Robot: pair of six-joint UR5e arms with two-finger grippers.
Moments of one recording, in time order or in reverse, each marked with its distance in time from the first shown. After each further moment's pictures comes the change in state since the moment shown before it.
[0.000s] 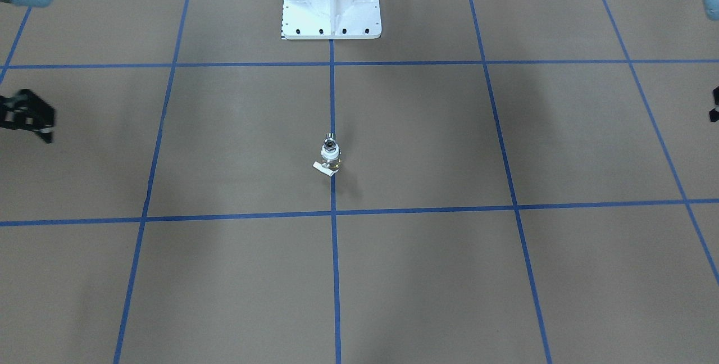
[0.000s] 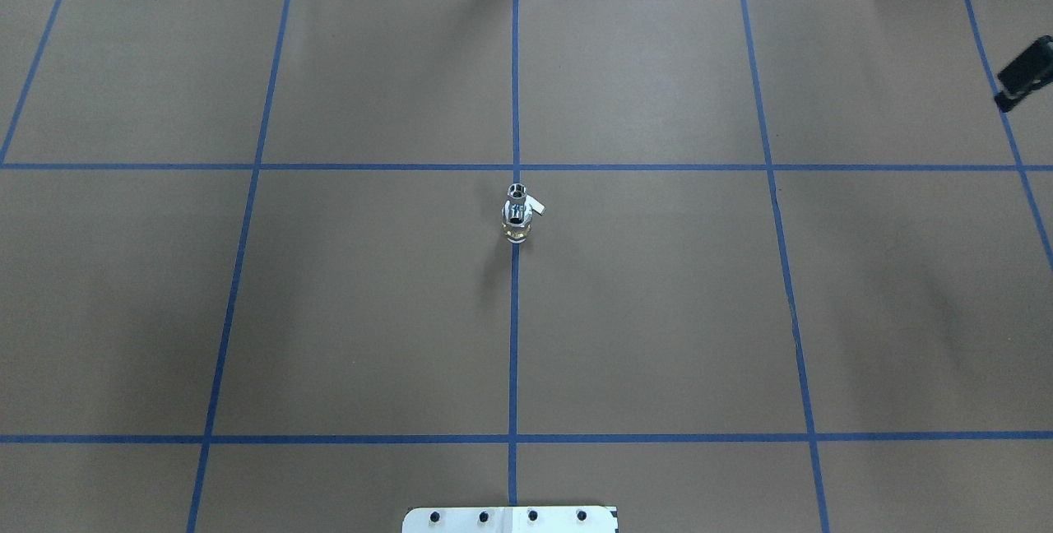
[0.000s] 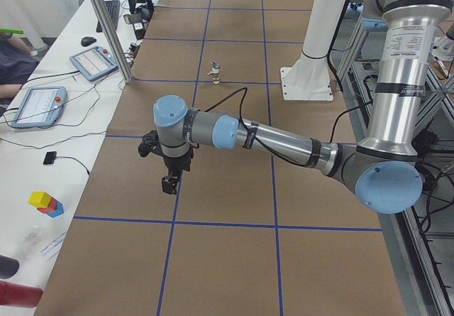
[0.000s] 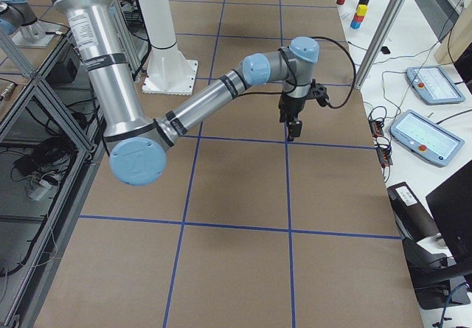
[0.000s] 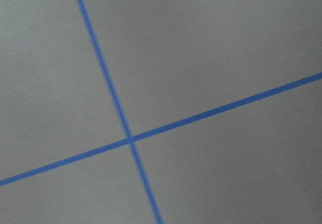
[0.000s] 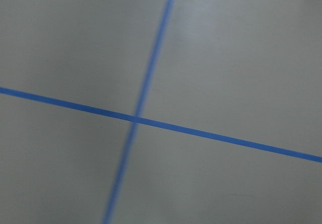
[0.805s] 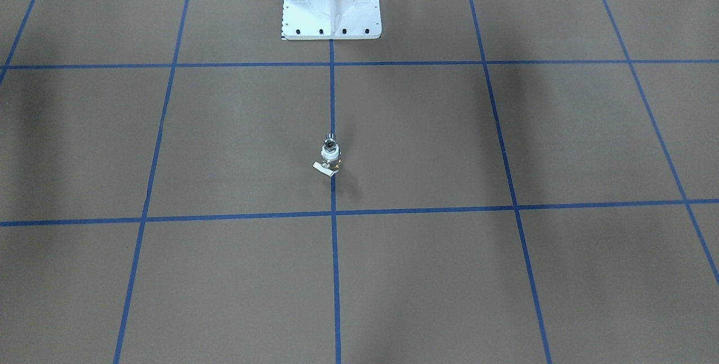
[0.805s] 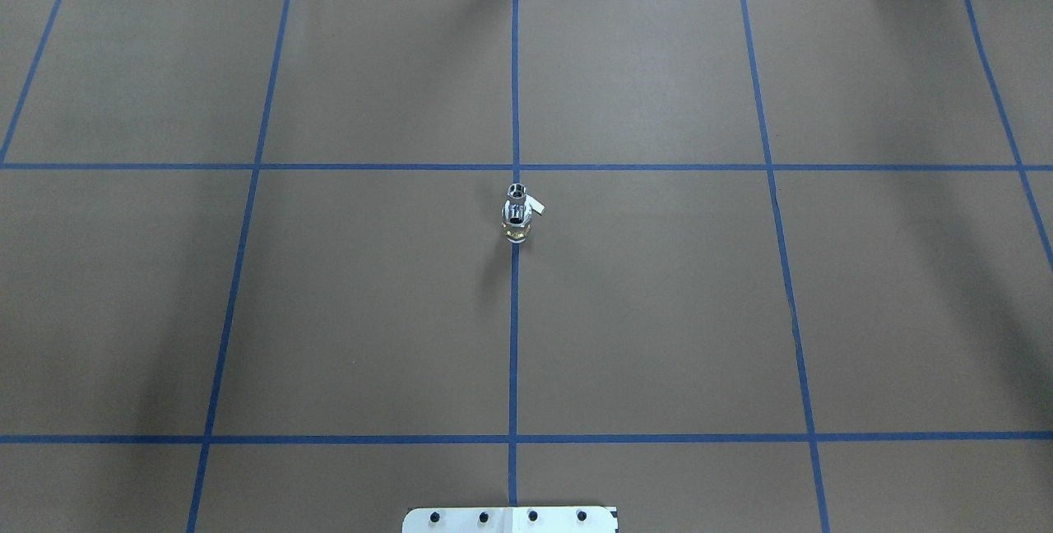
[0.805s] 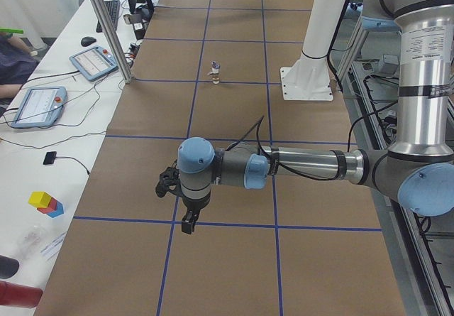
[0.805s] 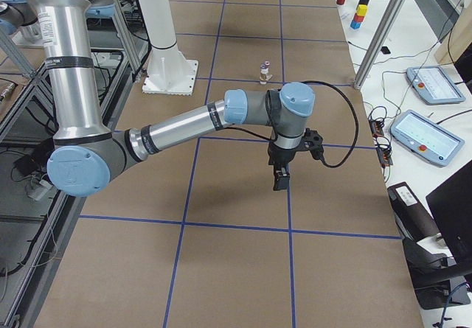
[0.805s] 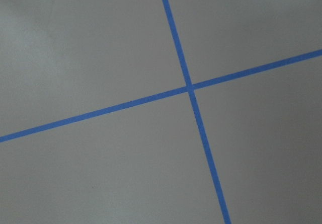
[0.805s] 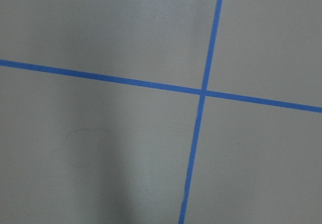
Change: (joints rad) left arm -0.066 0.149 0.037 -0.180 -0.001 0.021; right arm 0.178 -0.154 -0.085 0.021 0.010 -0.126
